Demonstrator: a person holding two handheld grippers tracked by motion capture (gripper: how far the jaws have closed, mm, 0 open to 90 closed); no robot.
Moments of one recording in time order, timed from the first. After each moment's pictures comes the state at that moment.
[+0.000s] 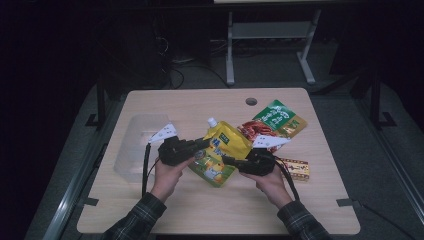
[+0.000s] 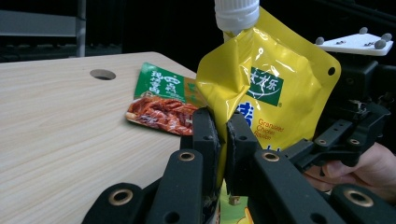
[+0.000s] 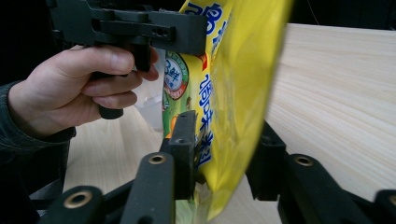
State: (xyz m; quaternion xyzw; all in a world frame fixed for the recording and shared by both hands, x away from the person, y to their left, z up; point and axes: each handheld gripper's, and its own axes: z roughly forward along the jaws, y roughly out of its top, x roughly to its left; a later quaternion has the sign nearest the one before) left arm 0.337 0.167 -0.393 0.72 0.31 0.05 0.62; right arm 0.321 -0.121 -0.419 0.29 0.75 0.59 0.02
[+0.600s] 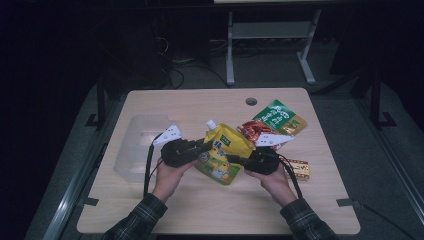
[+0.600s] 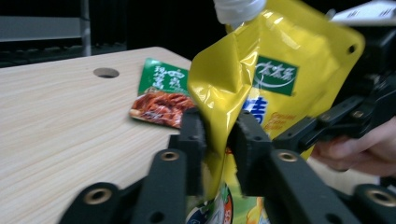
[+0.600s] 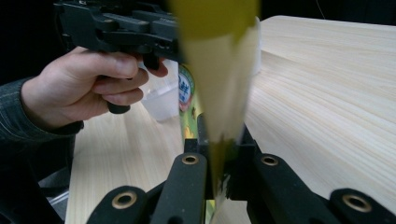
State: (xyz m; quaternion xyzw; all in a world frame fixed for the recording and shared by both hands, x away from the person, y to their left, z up) left arm 0.334 0.157 -0.395 0.74 0.30 0.08 0.59; right arm 0.322 -0.131 -0.413 0.28 0.76 0.58 0.01
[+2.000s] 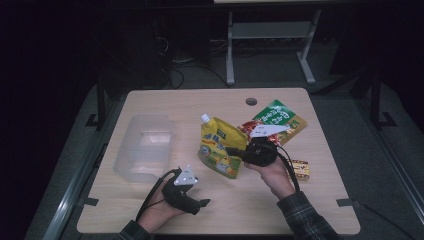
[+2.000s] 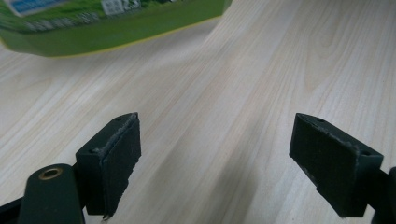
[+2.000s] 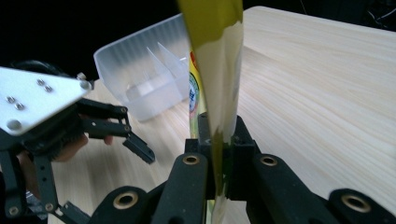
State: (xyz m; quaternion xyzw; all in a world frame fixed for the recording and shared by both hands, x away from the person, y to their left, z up) left arm 0.263 0.155 -0.448 0.89 0.24 0.07 0.37; right arm 0.331 -0.119 -0.384 0.31 0.79 0.53 0.04
